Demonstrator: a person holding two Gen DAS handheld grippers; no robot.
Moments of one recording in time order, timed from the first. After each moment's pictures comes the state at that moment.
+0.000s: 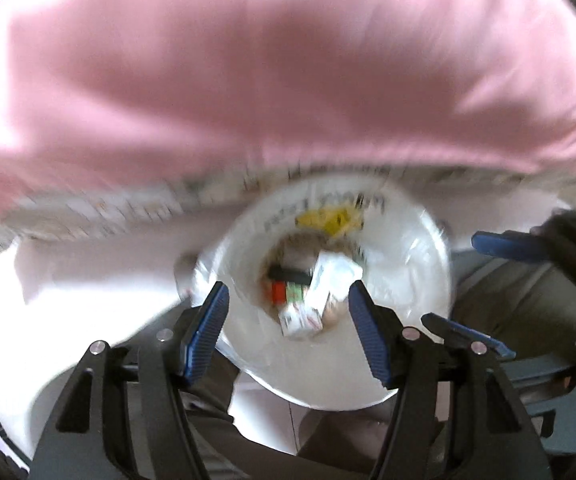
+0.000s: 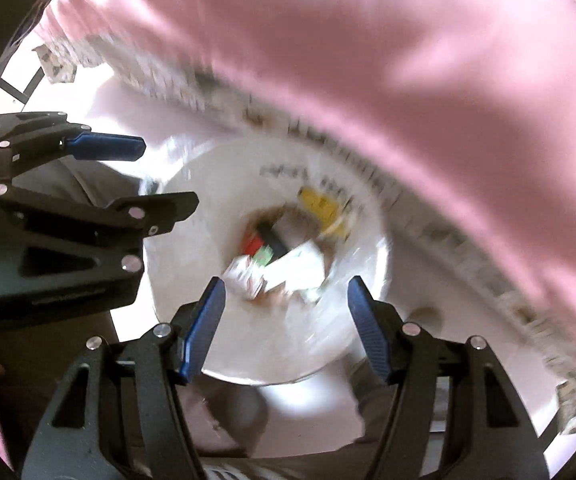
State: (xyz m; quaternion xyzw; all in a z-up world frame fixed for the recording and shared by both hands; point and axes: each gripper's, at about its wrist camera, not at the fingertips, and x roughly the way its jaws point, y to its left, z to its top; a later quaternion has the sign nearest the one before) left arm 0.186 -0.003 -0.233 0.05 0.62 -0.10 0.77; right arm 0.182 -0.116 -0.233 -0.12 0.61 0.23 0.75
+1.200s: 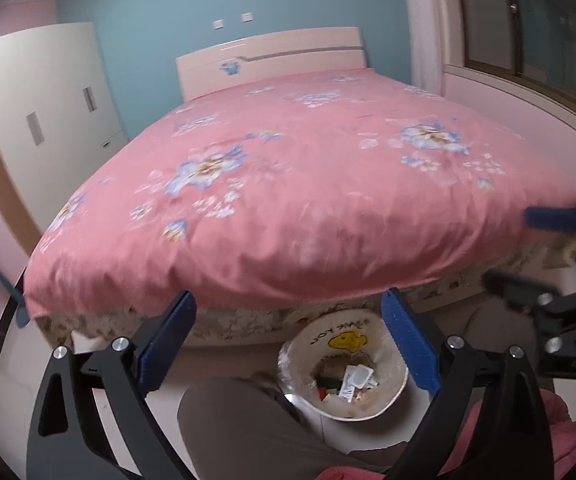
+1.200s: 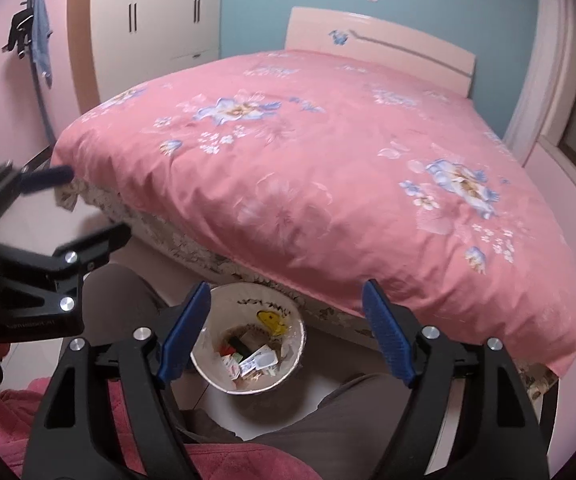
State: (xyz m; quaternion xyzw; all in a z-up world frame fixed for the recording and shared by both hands) left arm 0.014 0.009 0.009 0.10 0.34 -0.04 0.94; right arm 0.011 -0.151 0.013 -0.09 0.37 0.12 0.92
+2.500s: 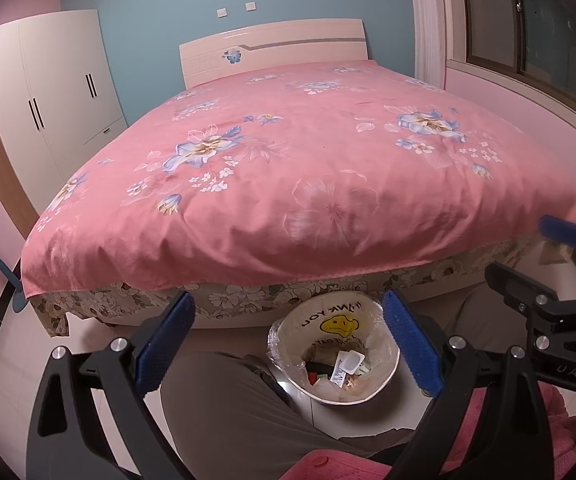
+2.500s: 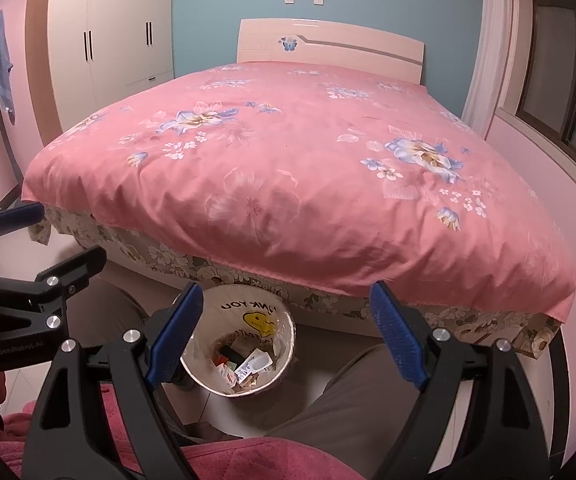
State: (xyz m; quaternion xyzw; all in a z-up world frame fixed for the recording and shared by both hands) left arm -0.005 0.003 -0.007 0.08 0.36 -0.05 0.93; right arm -0.016 -0.163 -0.010 -0.04 0.36 0.06 0.93
